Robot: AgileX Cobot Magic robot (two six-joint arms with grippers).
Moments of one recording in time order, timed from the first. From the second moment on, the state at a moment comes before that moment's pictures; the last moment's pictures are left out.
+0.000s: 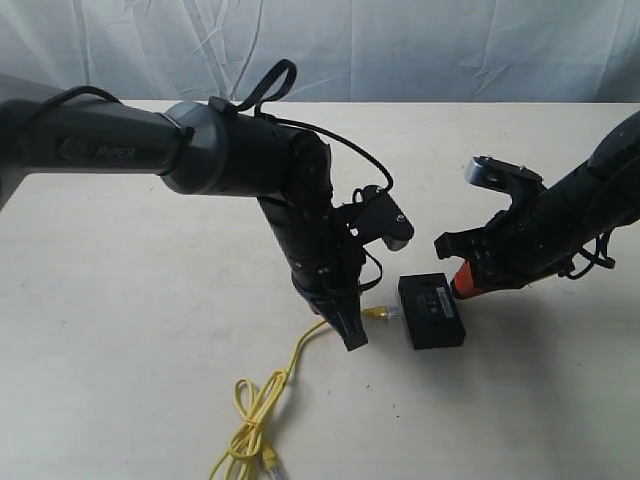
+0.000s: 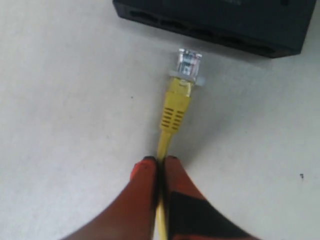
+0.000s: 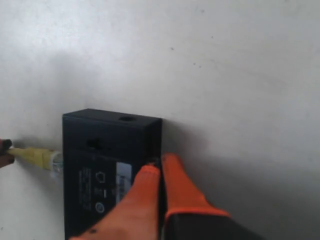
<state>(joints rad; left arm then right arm) -0.79 2.12 -1.41 -0.30 0.75 0.65 0.13 1.88 -0.90 0.80 0.66 -0.70</state>
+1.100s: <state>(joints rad) -0.79 2.12 -1.41 -0.42 0.67 0.69 0.12 1.91 -0.90 0.79 0.69 -0.67</state>
